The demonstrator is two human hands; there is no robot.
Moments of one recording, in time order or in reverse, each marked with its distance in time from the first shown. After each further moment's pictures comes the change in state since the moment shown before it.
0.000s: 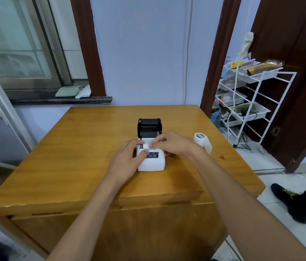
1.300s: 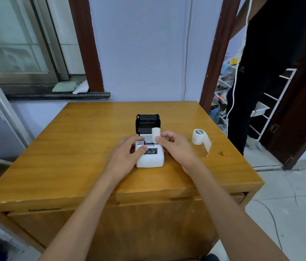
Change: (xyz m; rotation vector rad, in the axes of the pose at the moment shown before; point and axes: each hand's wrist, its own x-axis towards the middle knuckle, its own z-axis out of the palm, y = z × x) left_hand 0.002 -0.005 0.002 -0.062 0.004 -0.007; right_hand -0.031 0.028 0.023 0.378 0.313 -0.146
